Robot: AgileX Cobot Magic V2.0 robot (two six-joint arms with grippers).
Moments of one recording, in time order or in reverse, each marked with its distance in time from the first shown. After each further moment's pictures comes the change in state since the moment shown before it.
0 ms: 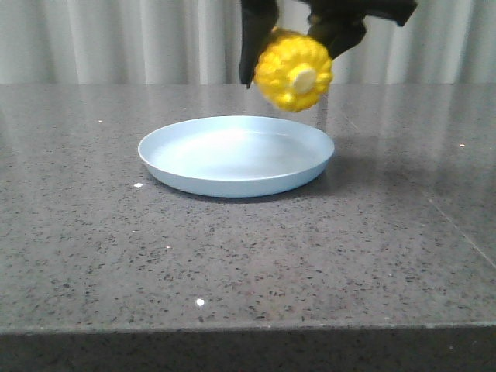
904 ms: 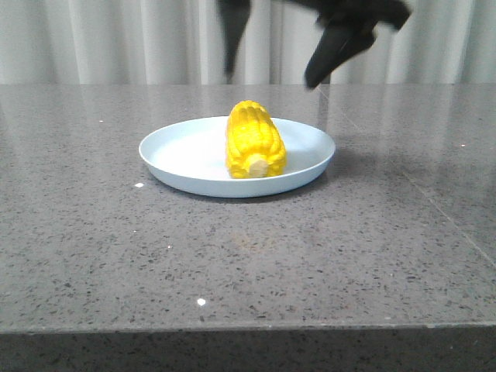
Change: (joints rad) left arm 0.000 0.000 0.000 0.000 0.000 0.000; right arm -0.061 -0.055 -0.004 -0.009 -0.009 0.031
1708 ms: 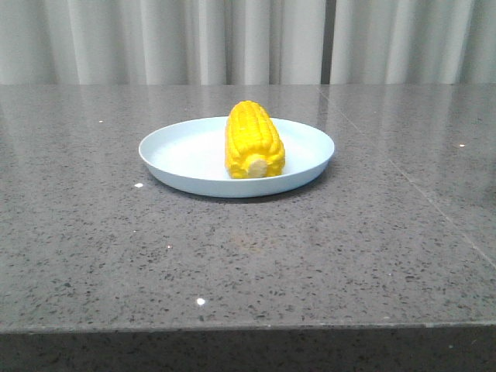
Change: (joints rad) left arm 0.000 0.000 0.000 0.000 0.000 0.000; right arm -0.355 -0.564 0.340 0.006 0.182 -0.297
